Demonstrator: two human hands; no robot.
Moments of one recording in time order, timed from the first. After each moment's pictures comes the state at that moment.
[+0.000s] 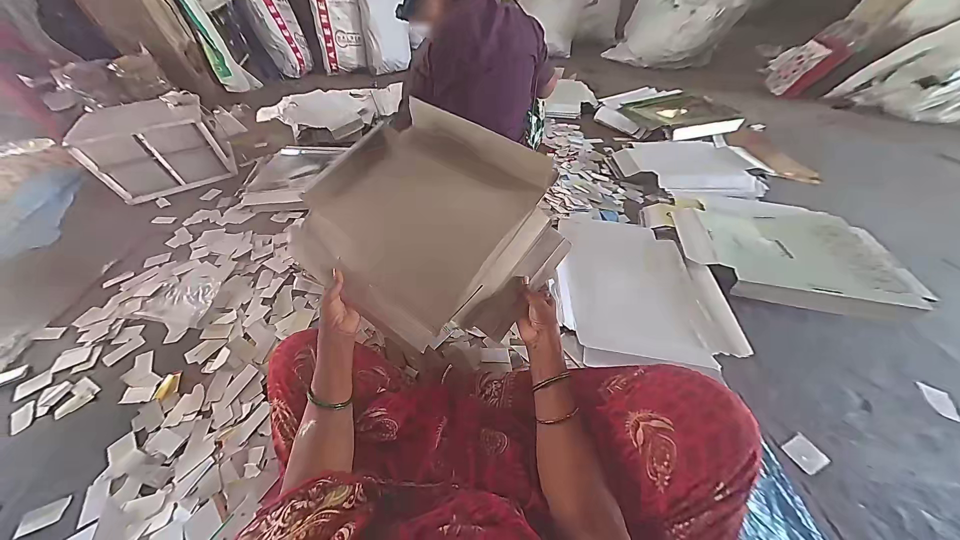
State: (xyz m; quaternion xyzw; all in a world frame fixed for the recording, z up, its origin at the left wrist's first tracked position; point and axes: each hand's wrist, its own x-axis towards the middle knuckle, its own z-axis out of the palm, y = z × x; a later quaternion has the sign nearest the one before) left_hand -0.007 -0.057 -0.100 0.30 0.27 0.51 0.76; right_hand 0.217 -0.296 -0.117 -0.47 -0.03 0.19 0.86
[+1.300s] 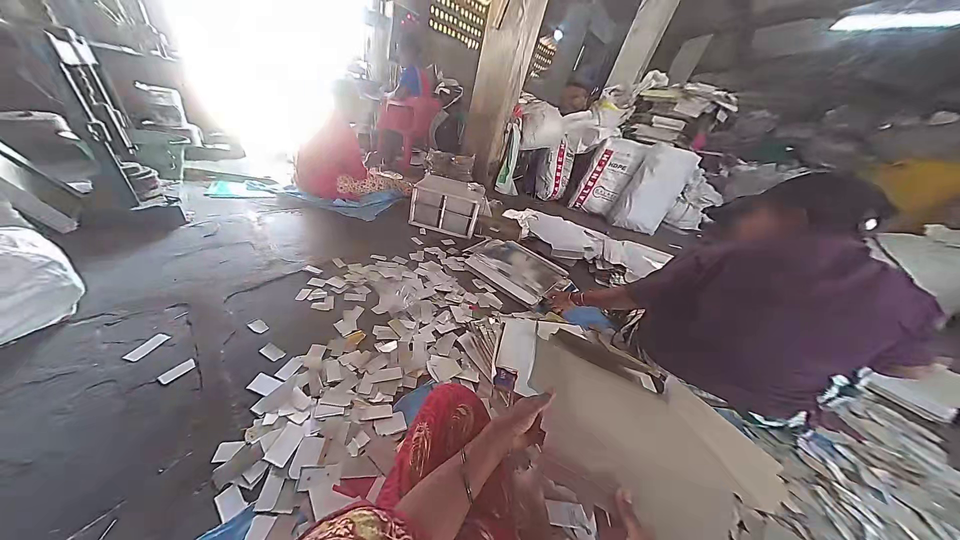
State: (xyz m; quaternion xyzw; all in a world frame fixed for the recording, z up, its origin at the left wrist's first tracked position) left_hand -0.002 -0.066 -0.115 0.36 0.27 0.30 0.84; right_hand 0.104 -0.229 -0.115 -0.47 -0.08 0.33 0.82
